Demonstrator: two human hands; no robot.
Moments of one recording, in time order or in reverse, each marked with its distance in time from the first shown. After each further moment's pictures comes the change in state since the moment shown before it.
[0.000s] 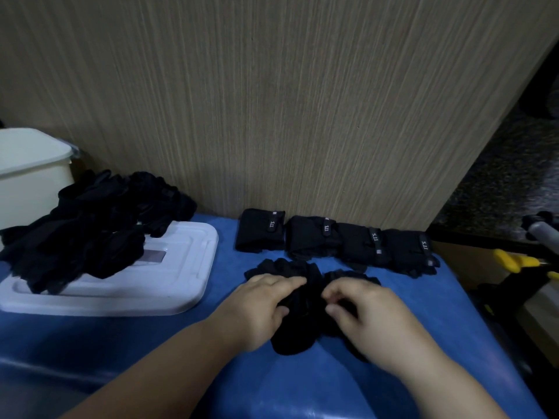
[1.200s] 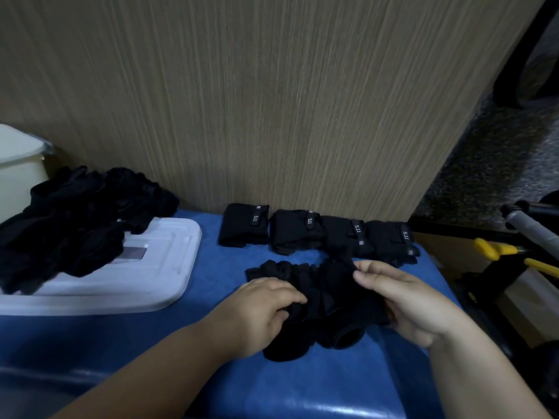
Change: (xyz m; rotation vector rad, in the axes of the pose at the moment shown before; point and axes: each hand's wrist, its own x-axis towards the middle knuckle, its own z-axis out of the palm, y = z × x) left_hand -0.003 0.019 0.009 -0.021 -0.028 0.165; right_hand -0.001 0.050 -0.031 1.133 -0.201 0.464
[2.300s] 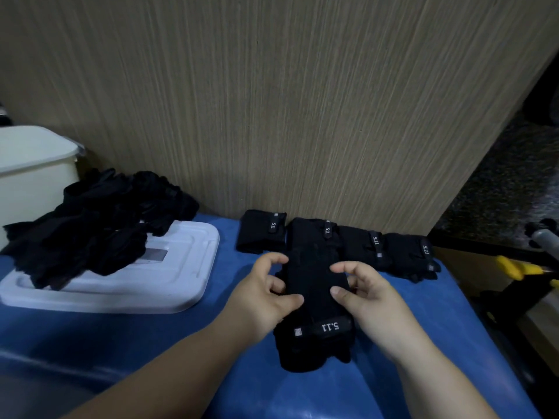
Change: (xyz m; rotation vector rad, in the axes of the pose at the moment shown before) left_hand 0.004 0.013 -0.017 -0.873 0.310 -0.545; right_hand 0.029 0.021 0.049 -0.248 0.174 -0.354
